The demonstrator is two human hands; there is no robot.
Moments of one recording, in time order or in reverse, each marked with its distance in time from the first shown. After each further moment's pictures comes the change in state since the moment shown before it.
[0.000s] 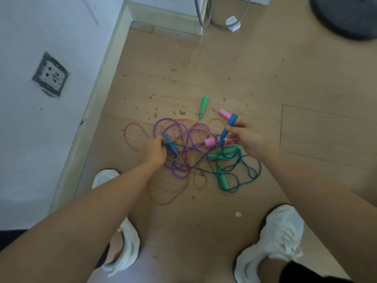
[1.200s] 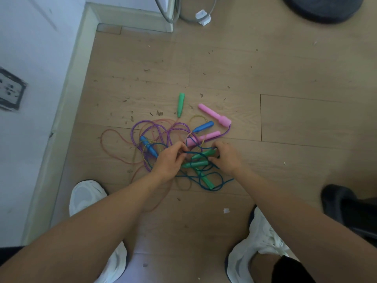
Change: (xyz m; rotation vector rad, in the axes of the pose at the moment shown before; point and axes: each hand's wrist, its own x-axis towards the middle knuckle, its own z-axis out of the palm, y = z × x) left_hand -0.045 0.071 0.047 -0.195 -0.227 0.451; right_hand -0.006 0.106 -0.027 -1.072 0.114 -0.182
